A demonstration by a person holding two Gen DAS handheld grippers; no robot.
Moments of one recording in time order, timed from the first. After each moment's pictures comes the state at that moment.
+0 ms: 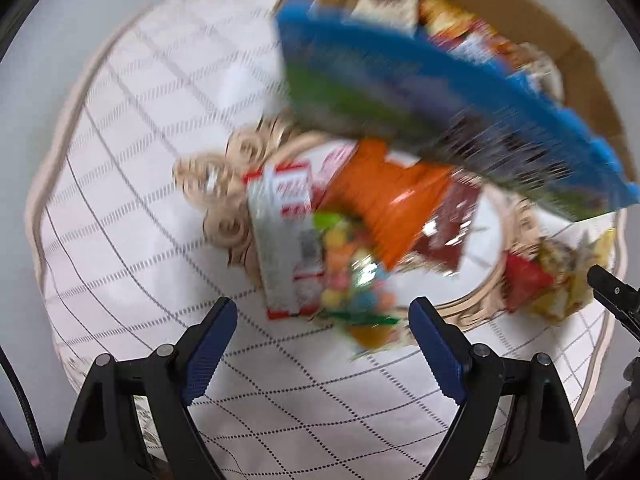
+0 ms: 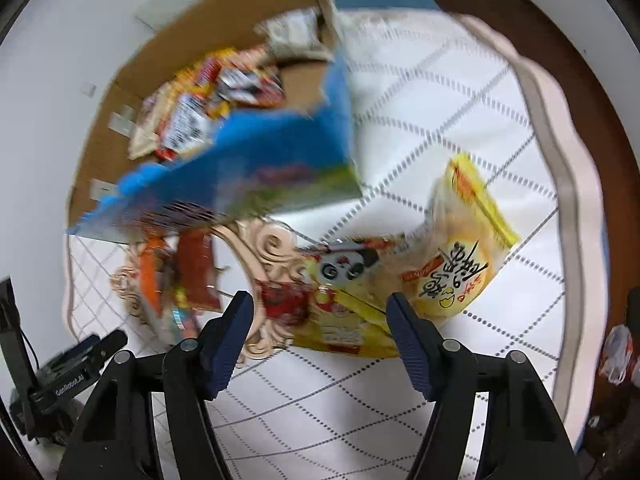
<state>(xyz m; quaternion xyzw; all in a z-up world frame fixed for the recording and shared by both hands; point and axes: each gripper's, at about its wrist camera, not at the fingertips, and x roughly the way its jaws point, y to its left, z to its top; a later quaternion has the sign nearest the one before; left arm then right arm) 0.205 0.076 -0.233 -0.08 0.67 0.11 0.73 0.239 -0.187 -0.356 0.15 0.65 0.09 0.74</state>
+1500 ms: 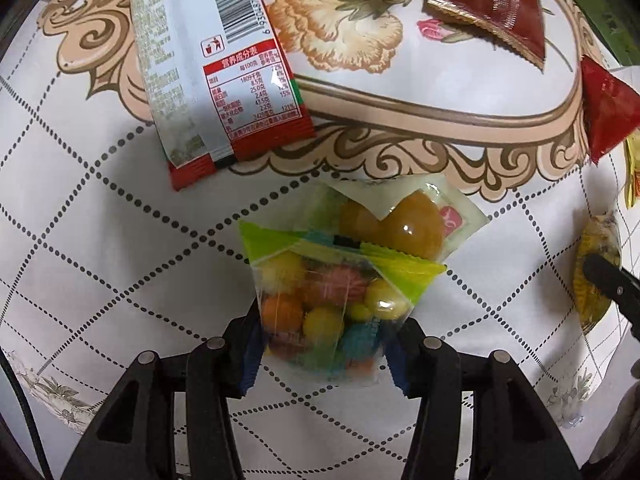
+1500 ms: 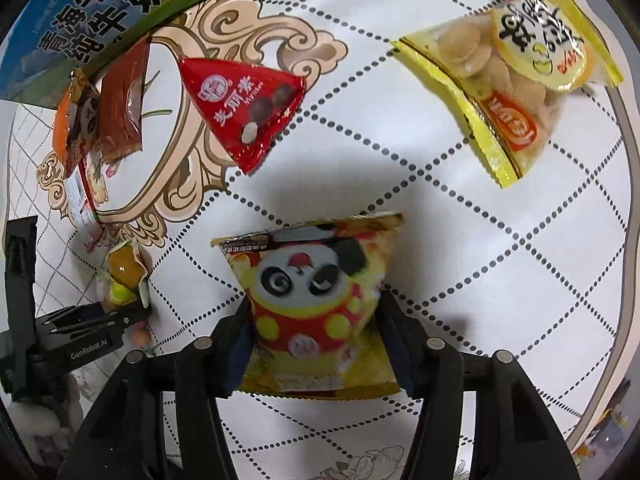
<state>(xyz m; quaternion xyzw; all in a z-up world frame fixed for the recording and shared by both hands) 0.121 0.049 -0.359 -0.05 0.78 0.01 0.62 0.147 -0.155 -0.445 0.07 0.73 0.07 0.67</state>
